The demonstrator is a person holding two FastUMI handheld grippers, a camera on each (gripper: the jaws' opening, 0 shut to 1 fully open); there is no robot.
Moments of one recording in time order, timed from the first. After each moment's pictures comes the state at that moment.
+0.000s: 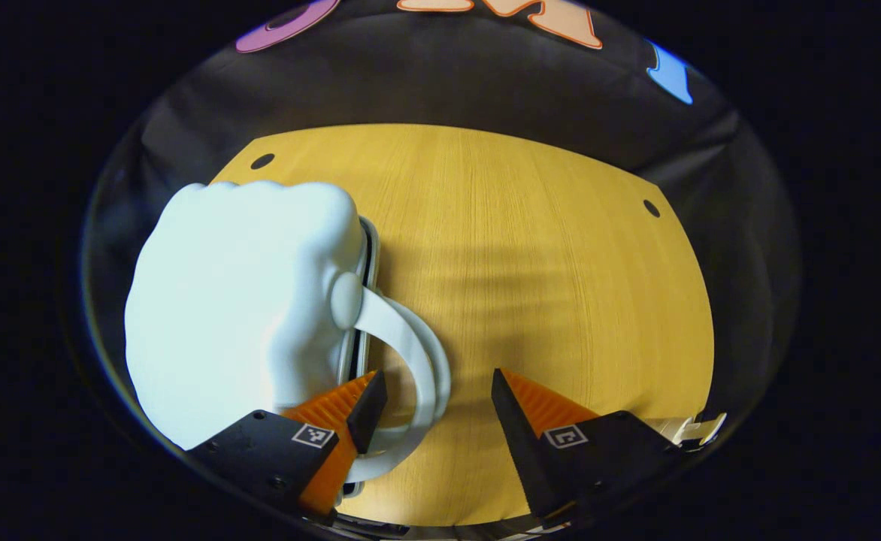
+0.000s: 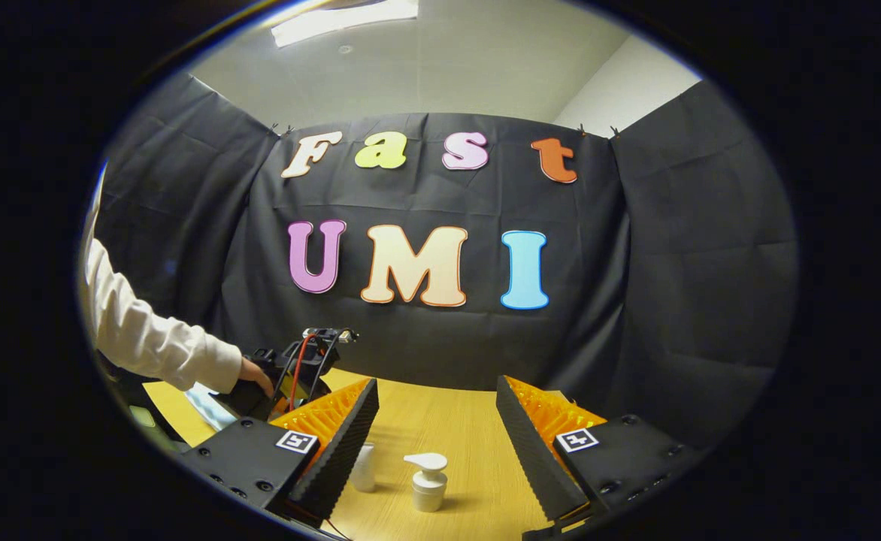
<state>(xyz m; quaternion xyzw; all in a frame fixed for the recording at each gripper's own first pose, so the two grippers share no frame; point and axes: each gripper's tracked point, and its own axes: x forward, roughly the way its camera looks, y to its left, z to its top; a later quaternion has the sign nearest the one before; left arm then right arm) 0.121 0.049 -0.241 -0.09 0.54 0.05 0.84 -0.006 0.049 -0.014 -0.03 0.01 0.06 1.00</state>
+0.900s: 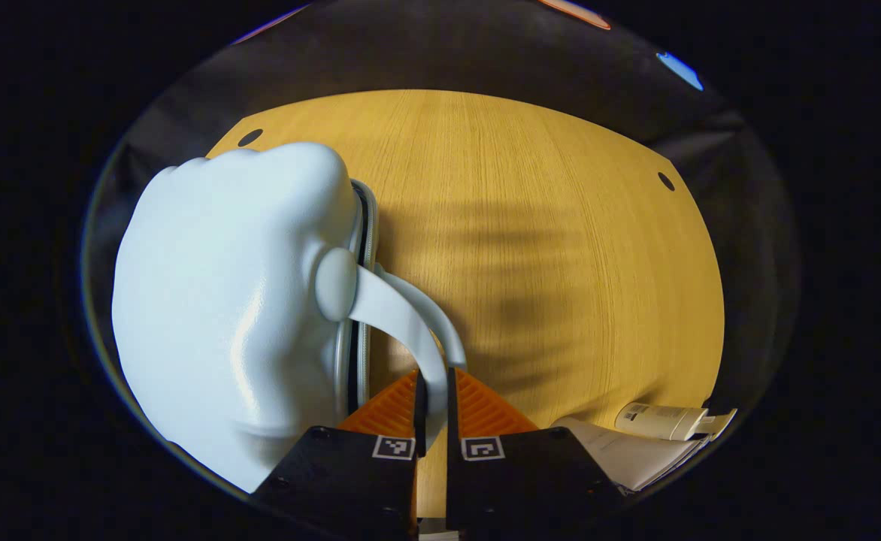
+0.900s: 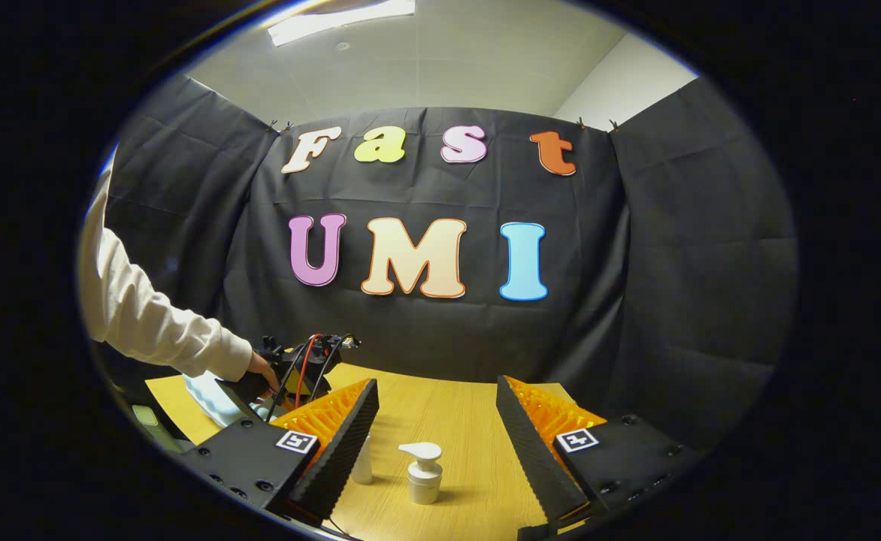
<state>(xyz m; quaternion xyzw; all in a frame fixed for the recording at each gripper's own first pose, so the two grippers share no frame) 0.115 0.057 -0.261 -0.08 0.58 0.05 0.81 -0.011 0.037 -0.023 -0.03 0.02 0.07 1.00</state>
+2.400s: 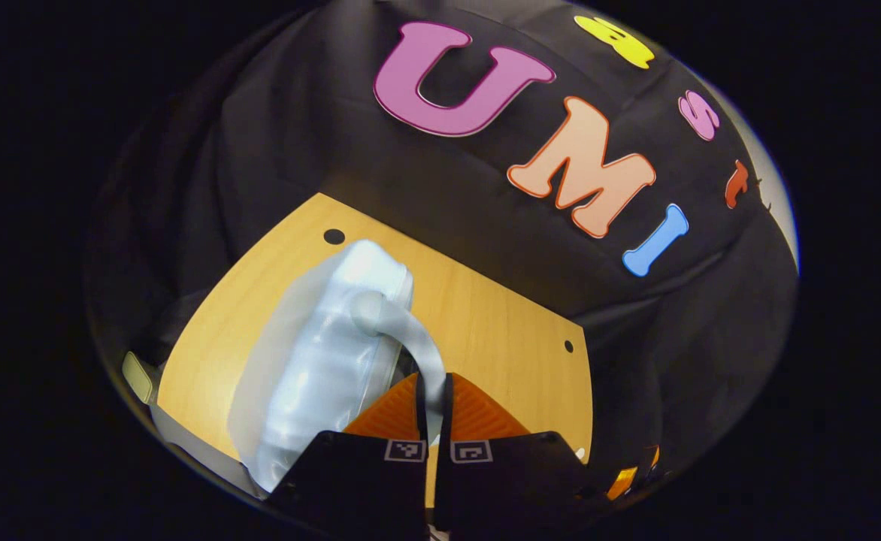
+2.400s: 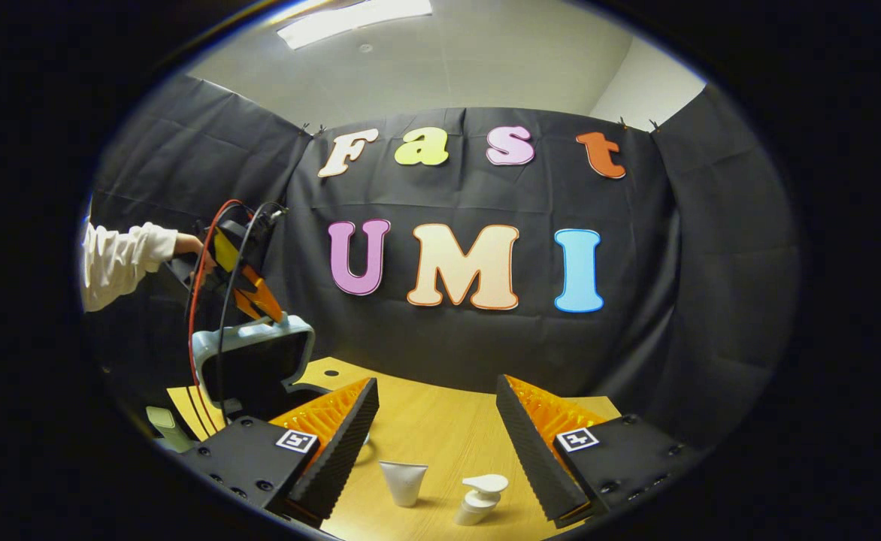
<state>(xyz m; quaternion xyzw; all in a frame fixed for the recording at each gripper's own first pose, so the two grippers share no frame) 0.089 0.183 -0.018 -0.27 0.34 0.05 0.90 0.028 0.124 -0.007 -0.03 0.02 0.14 0.99</state>
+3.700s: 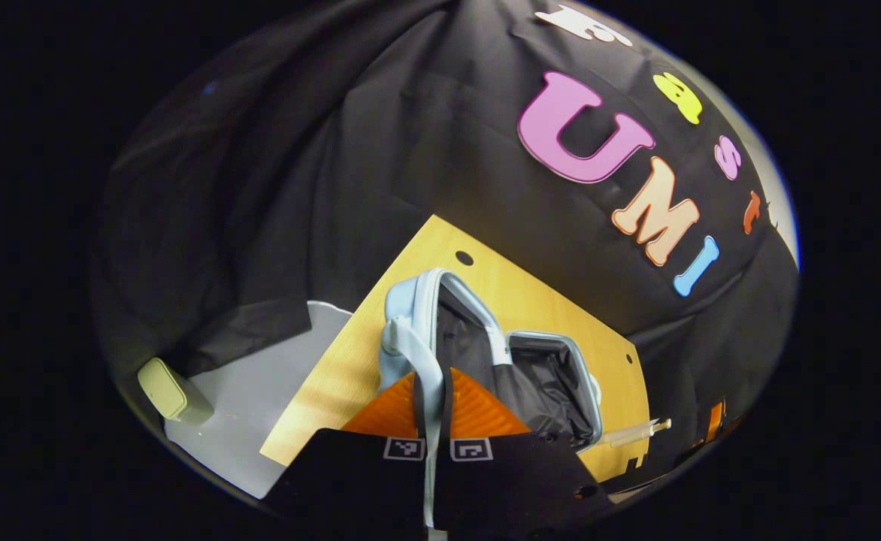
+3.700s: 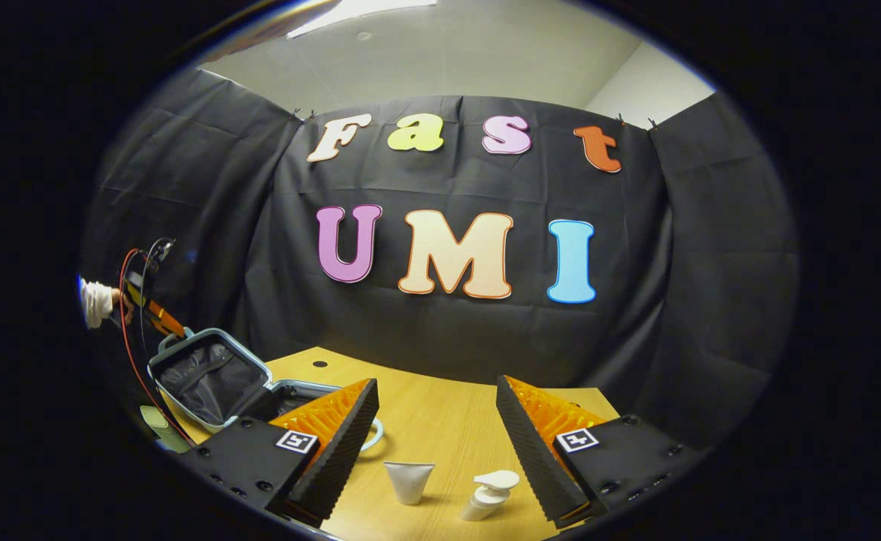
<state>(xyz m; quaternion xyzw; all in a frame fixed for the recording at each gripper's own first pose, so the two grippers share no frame) -0.047 0.405 -0.151 -0.30 0.28 0.10 0.91 0.037 0.143 -0.021 -0.04 0.05 0.10 0.99</state>
